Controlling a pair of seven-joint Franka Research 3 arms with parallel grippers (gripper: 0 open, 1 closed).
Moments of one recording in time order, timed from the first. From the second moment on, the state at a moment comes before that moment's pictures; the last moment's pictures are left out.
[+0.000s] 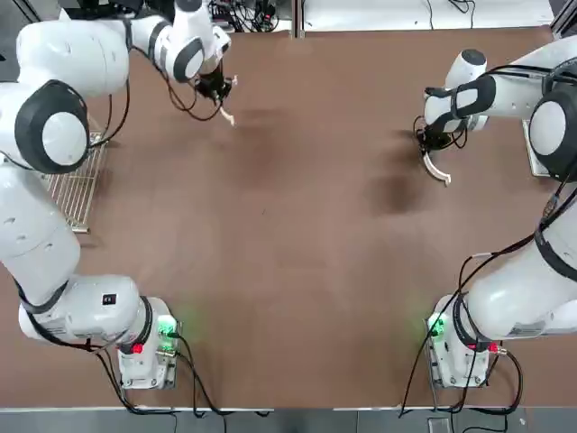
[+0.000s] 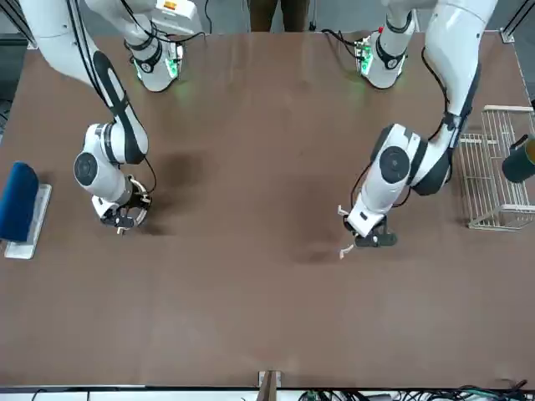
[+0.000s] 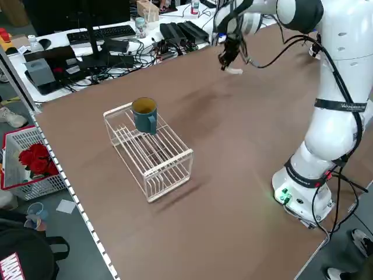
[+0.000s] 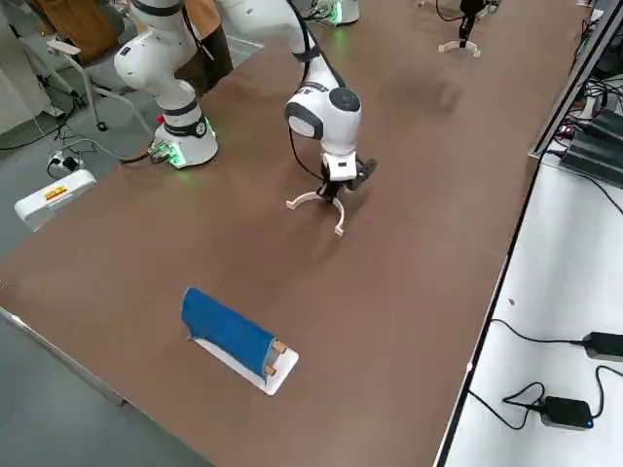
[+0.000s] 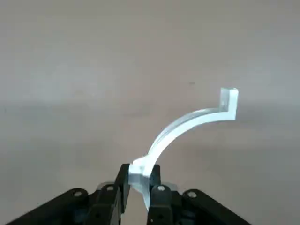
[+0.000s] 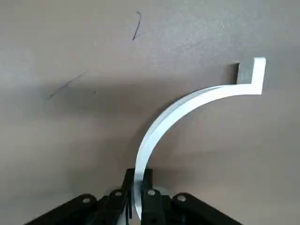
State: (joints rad) left arm 0.00 0.46 -0.48 -1.81 0.33 2.25 -0.69; right arm 0.02 0.35 0.00 -2.29 0.02 2.54 0.12
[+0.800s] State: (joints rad) left arm -0.56 0.84 -0.39 -1.33 0.28 2.15 -1.03; right arm 0.05 0.11 0.04 -1.94 0.03 1.91 0.12
